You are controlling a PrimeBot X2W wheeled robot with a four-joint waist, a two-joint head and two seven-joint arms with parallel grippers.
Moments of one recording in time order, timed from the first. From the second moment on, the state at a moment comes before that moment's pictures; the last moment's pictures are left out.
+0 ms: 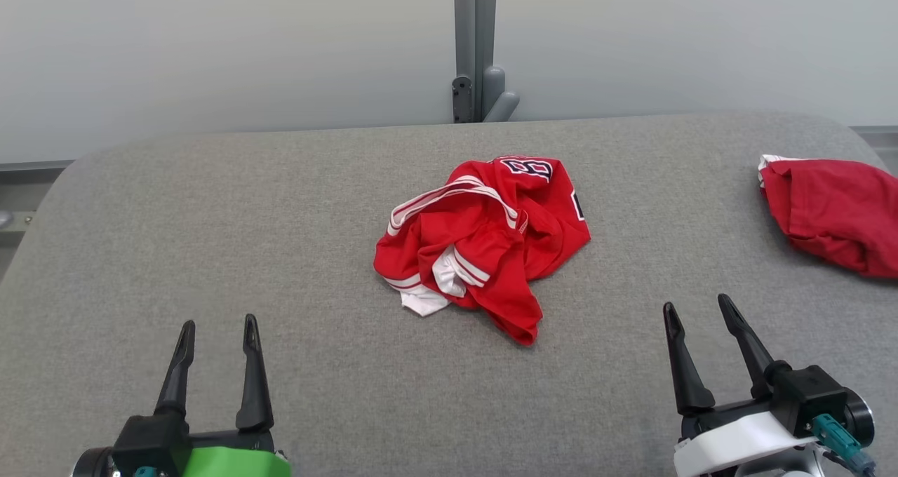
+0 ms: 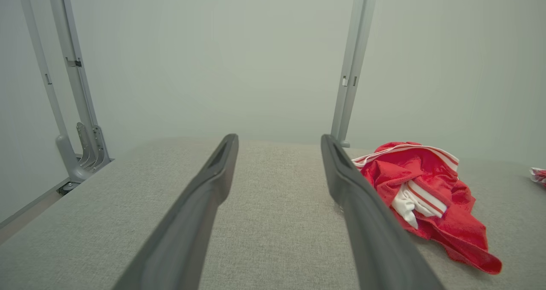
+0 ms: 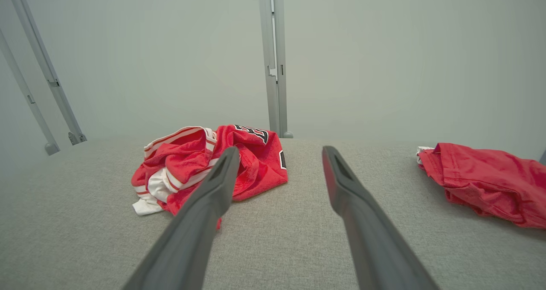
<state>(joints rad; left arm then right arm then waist) 0.08 0.10 -0.11 0.02 -0.24 0.07 -0.26 0.08 -0.08 0.07 0.04 0.13 0.13 -0.27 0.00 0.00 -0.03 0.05</state>
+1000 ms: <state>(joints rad) 0.17 0.06 -0.05 0.01 -0.04 -0.01 -0.26 0.12 -0.06 0.08 0.06 0.13 0.13 -0.27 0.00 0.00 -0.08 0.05</state>
